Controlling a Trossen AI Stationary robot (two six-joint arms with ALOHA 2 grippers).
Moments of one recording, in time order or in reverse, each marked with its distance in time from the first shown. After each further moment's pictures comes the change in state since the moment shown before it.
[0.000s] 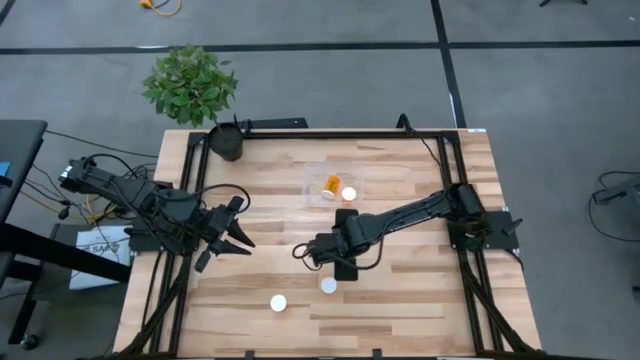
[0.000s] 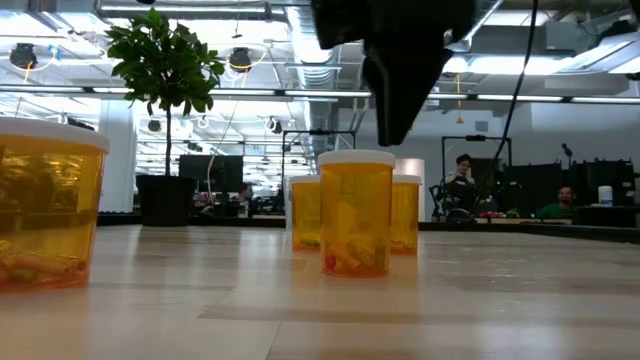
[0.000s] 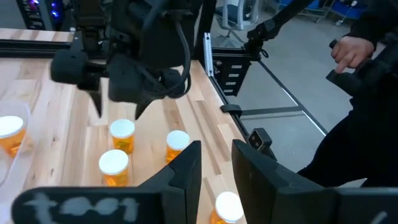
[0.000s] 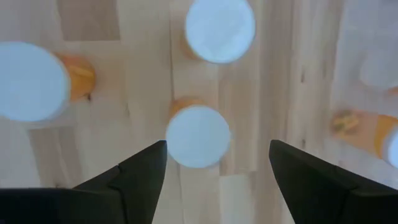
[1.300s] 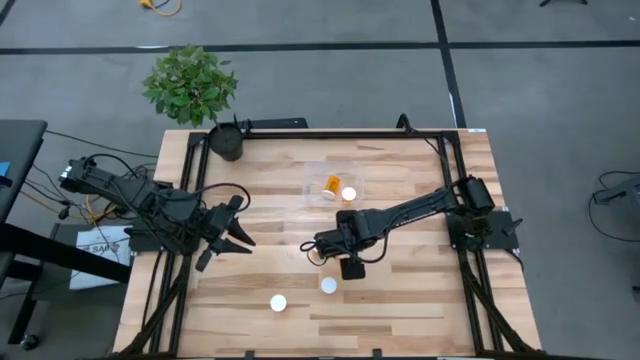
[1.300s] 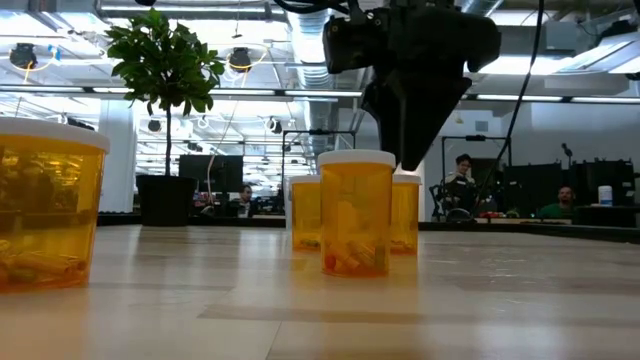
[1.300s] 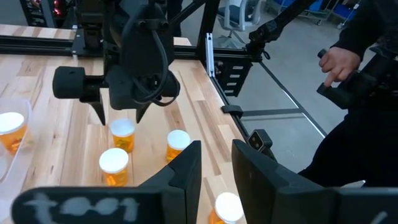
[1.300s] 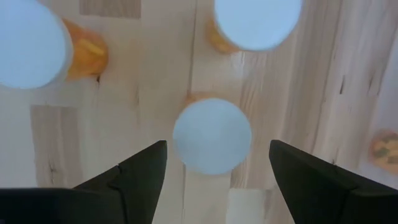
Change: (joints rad) left arm 0.000 0.000 0.000 -0.001 -0.001 -0.016; right arm -0.038 -0.063 -0.185 0.185 -0.106 -0.149
